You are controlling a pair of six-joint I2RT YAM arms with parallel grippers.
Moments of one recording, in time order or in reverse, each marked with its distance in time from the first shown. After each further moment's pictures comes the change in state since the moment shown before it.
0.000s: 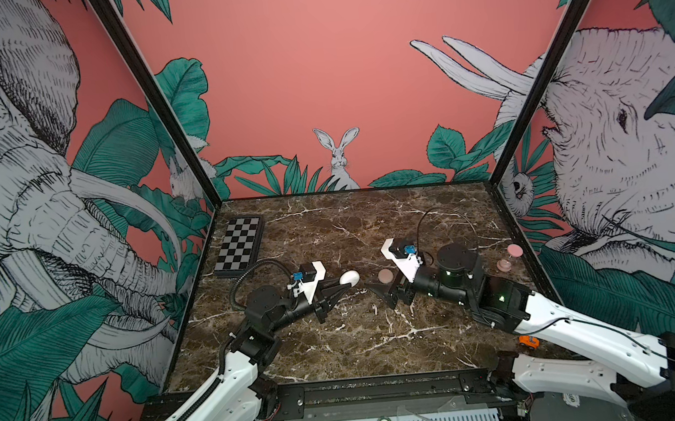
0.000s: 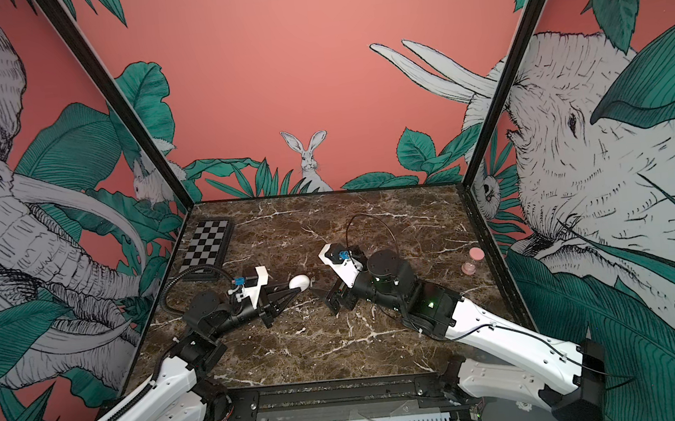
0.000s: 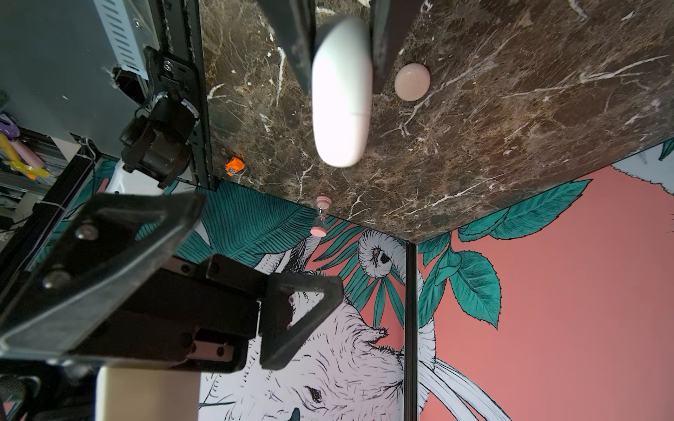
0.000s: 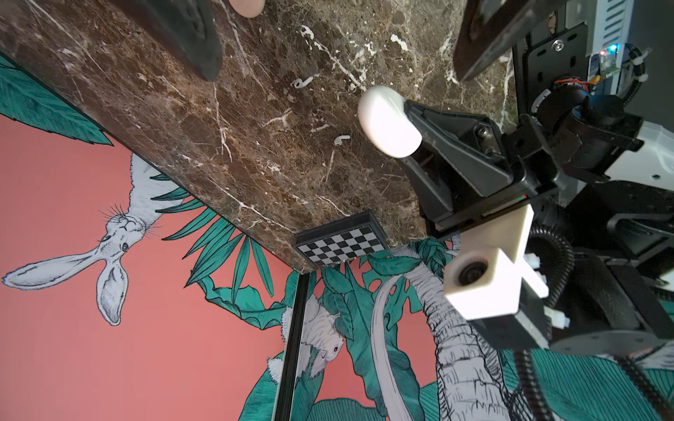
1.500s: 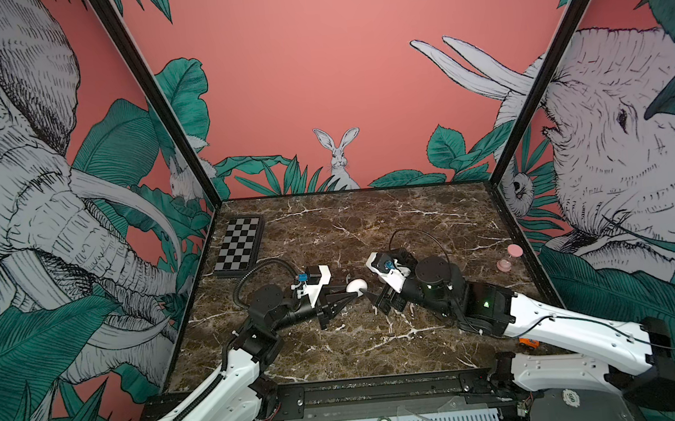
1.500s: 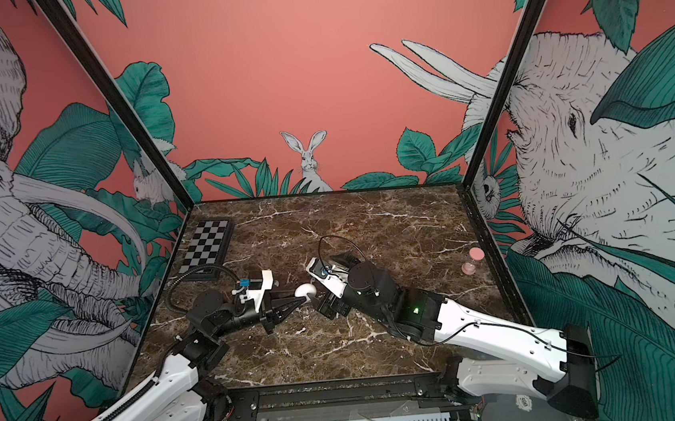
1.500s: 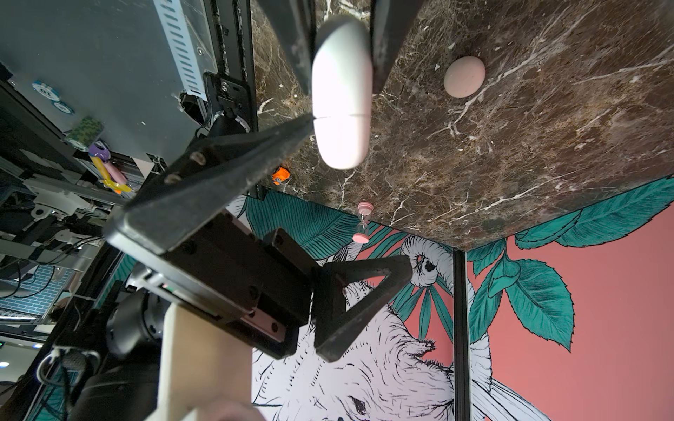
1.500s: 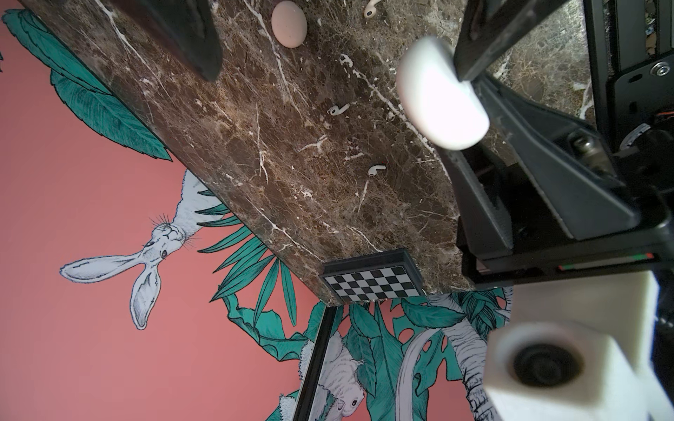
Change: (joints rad) left arm -0.029 0.030 0.002 0.024 0.124 -0.051; right arm 0.099 0.065 0.002 -0.023 0.250 -0.095
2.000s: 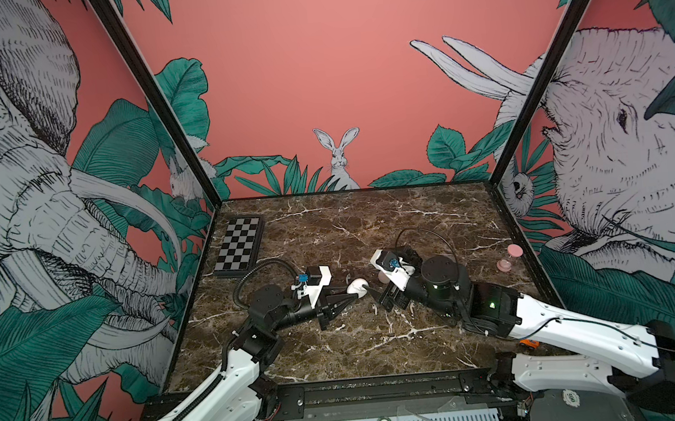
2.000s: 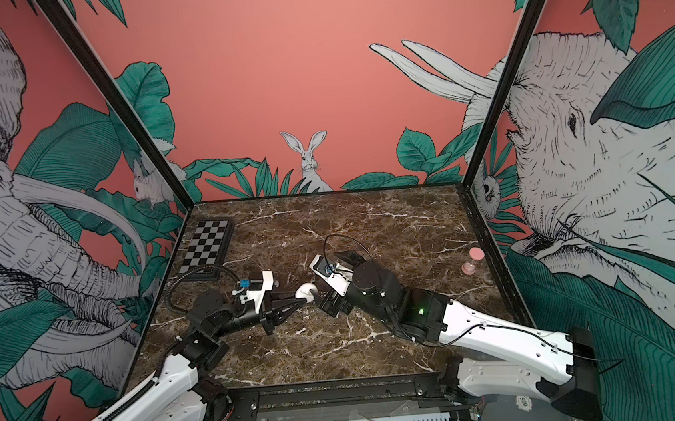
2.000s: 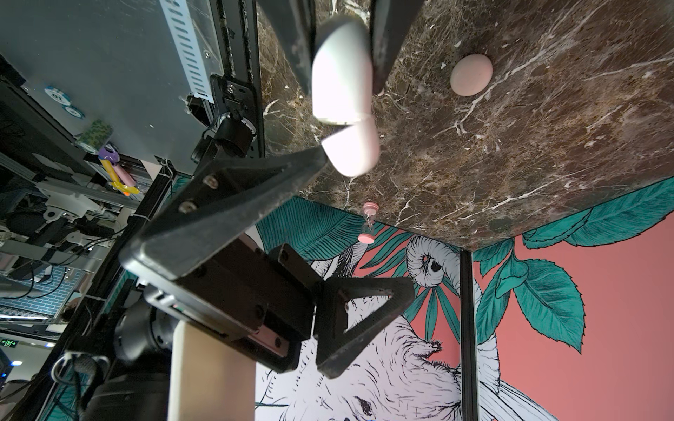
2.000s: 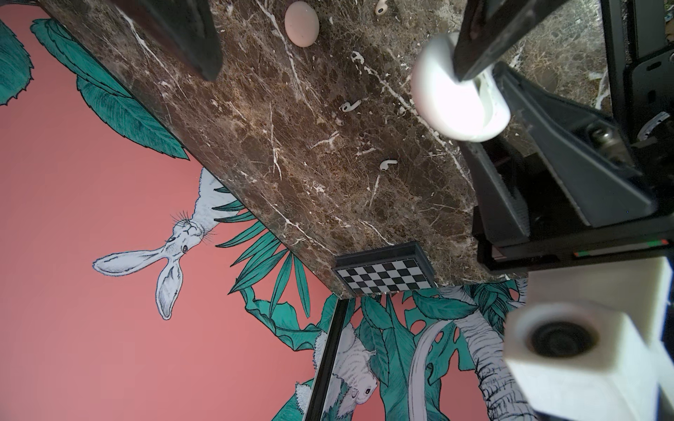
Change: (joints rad) left arm -0.004 -0.005 0.000 0.001 0.013 0.001; right arm 0.000 -0.035 0.000 0.001 0.029 -0.003
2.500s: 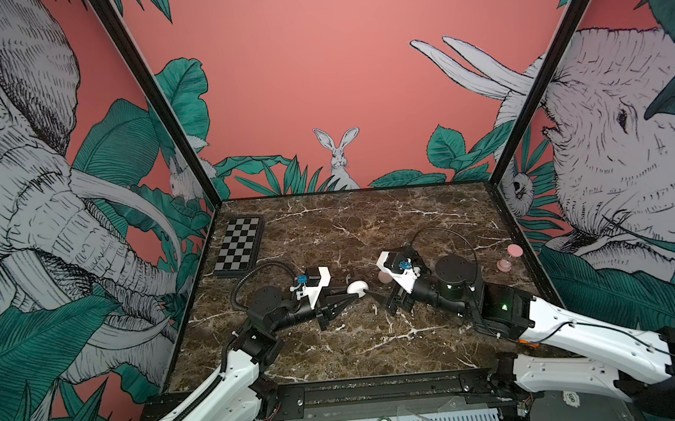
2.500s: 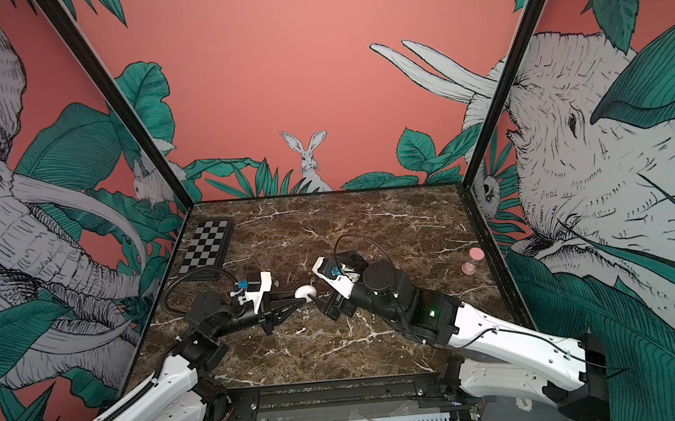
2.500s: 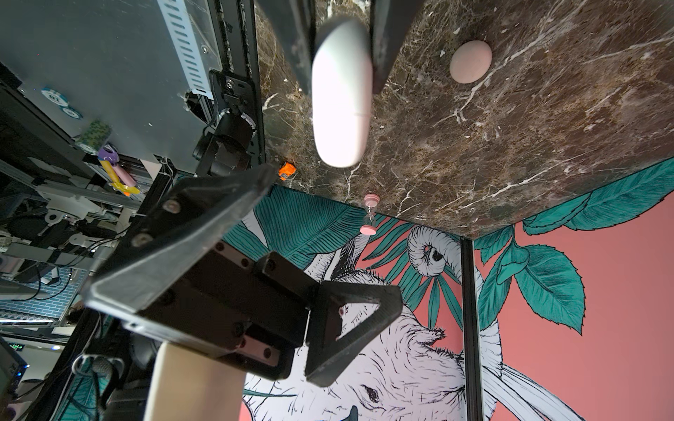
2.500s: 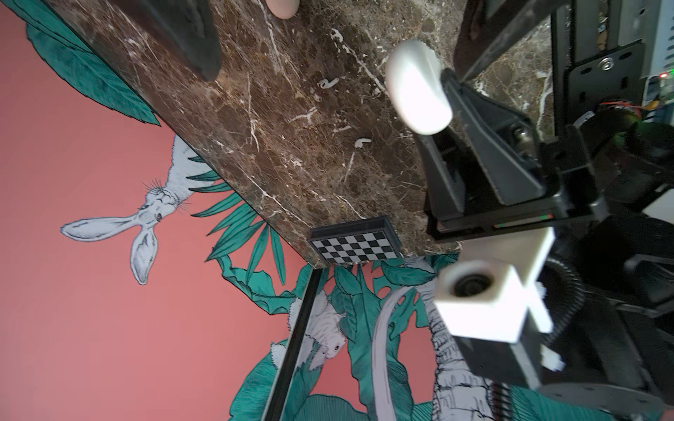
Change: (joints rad) left arm -0.002 -0.003 0.000 0.026 0.001 -0.001; right arm 0.000 -0.052 -0.003 0.018 -0.150 -0.009
